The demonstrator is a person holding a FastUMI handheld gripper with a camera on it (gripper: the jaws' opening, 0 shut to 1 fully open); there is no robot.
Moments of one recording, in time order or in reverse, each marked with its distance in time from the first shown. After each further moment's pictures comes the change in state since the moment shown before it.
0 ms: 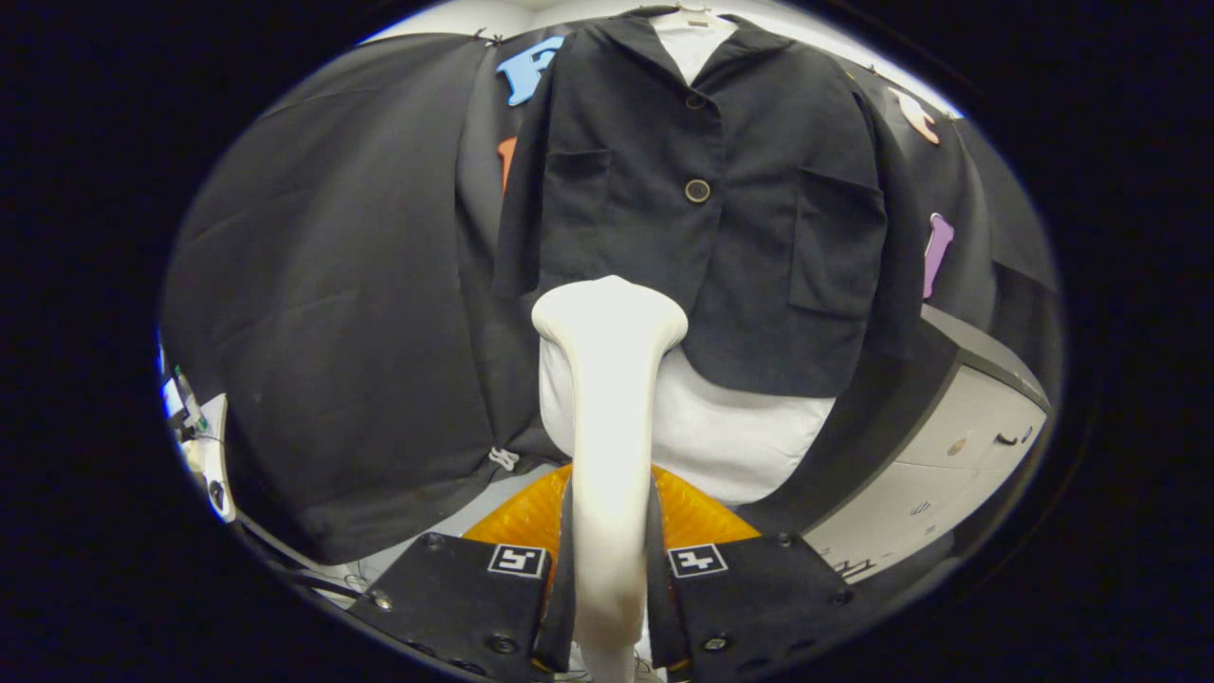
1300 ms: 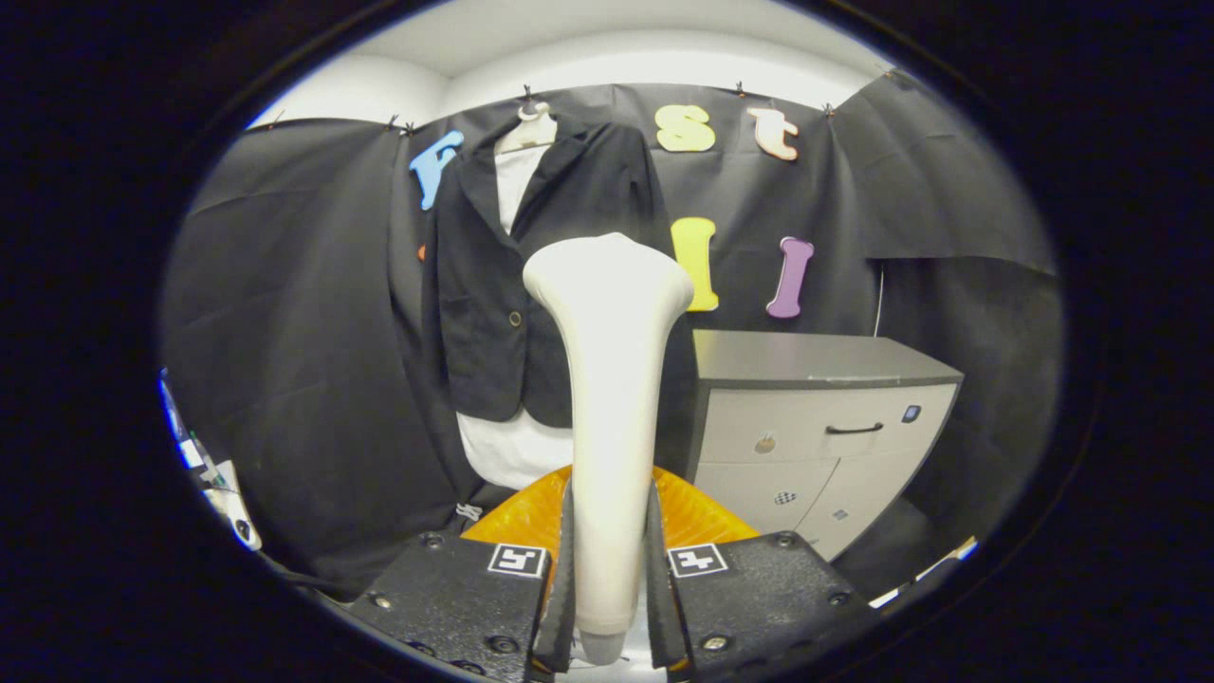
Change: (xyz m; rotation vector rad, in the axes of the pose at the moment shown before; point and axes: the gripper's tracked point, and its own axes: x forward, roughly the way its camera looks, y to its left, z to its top) arm -0.245 -0.156 0.025 0.170 -0.265 -0.142
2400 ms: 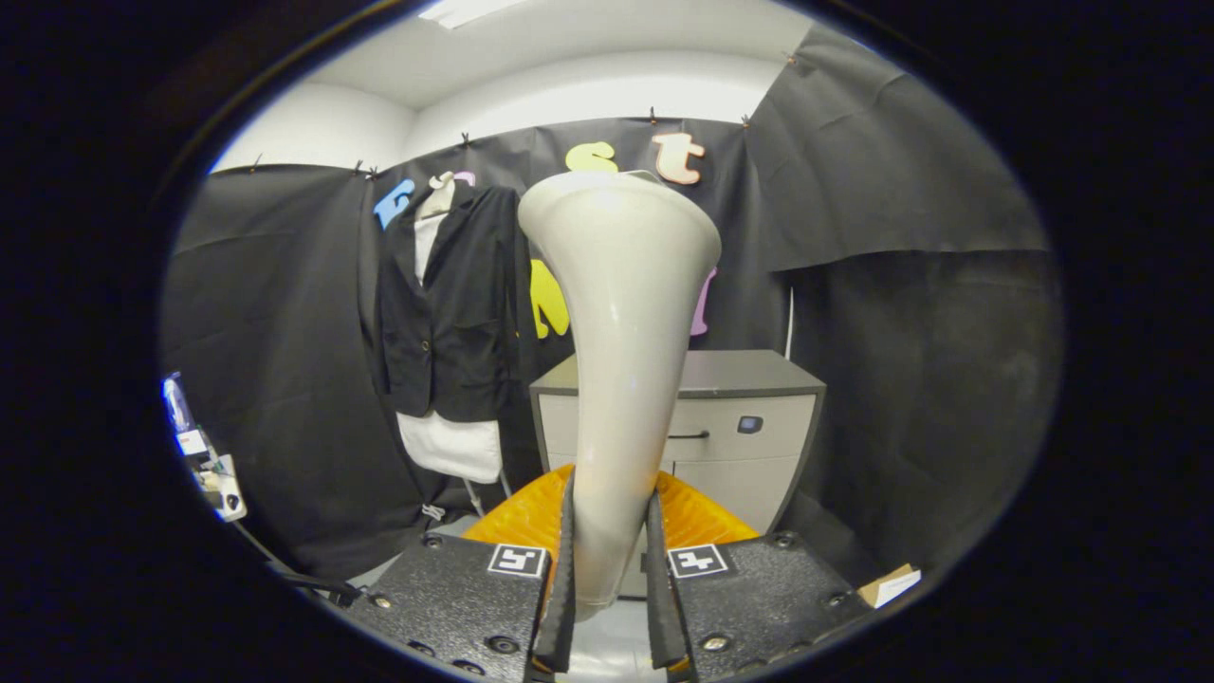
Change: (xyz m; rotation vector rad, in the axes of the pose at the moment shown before) arm -0.138 -0.250 -0.010 0.040 -0.043 -0.053
